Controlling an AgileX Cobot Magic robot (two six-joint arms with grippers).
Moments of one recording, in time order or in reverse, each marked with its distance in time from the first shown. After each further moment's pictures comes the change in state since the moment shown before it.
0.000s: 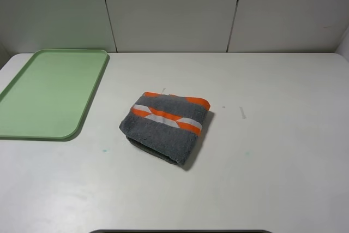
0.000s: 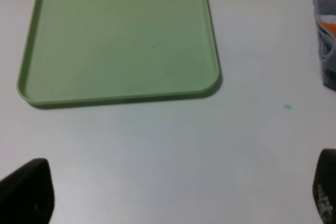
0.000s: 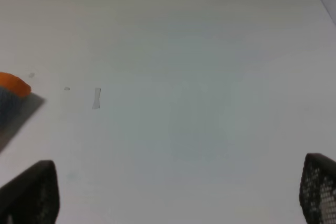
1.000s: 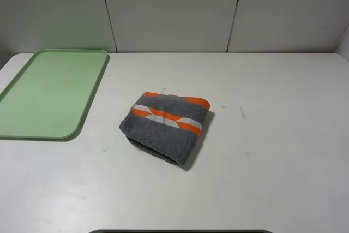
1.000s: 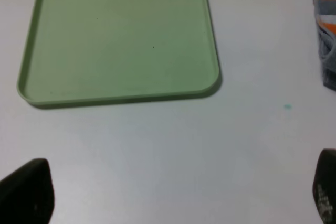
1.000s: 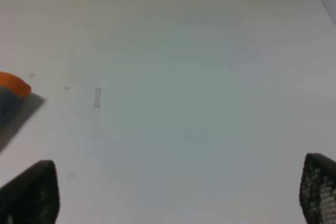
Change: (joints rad) left arm 0.000 0.000 0.000 0.000 0.000 0.001; right arm 0.000 0.000 0.000 0.000 0.001 0.000
